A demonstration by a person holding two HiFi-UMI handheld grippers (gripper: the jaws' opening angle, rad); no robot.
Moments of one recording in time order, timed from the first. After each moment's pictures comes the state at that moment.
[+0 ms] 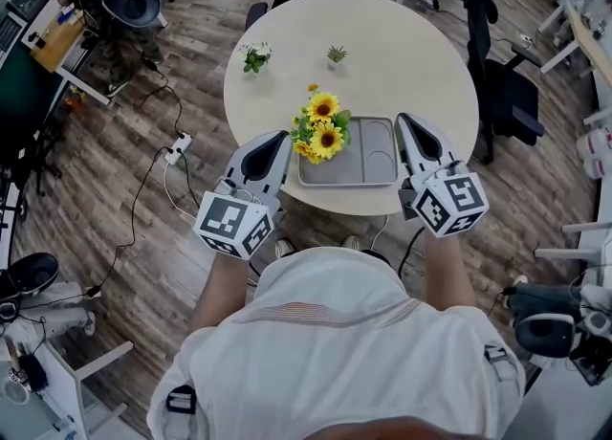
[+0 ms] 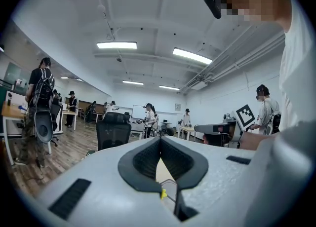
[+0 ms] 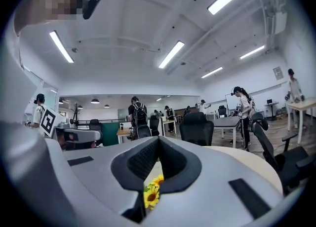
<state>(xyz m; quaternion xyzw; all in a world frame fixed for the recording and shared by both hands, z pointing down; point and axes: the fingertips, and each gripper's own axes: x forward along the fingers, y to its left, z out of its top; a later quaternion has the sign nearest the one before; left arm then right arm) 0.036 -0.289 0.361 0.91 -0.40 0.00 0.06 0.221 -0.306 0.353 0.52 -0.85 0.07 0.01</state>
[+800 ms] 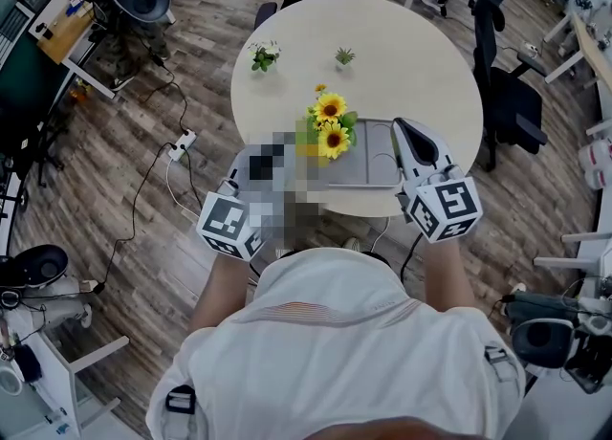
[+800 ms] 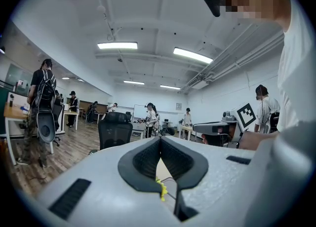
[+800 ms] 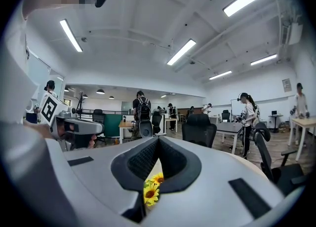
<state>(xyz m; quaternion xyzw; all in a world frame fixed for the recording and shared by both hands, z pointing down) 0.026 -0.277 0.364 0.91 -0.41 0.00 0.06 0.196 -0.297 0.356 0.50 -0.86 0.02 0.06</state>
